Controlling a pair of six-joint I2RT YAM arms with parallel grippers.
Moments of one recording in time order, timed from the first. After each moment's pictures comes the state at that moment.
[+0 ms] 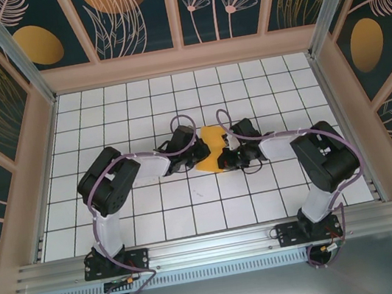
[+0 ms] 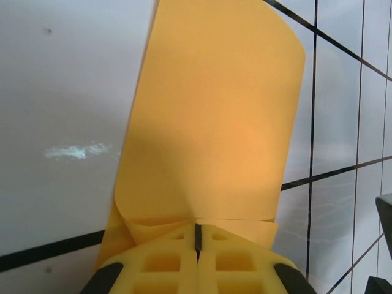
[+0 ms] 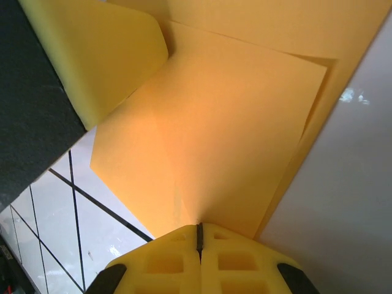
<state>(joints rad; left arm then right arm) -0.71 1.99 1.00 0.22 0.20 -0.99 0.51 1.70 0.73 -0.10 -0.52 0.55</state>
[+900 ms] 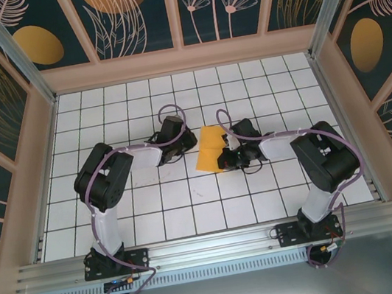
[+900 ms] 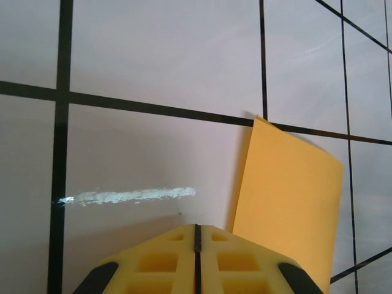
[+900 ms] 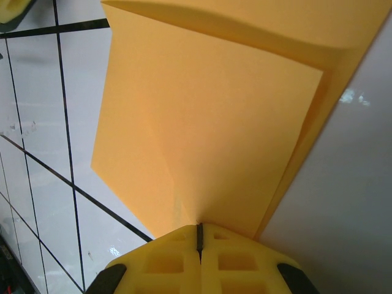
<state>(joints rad) -0.61 2.00 1.07 0.17 0.12 -0.86 0.51 1.70 0.73 -0.09 -0.53 0.55</state>
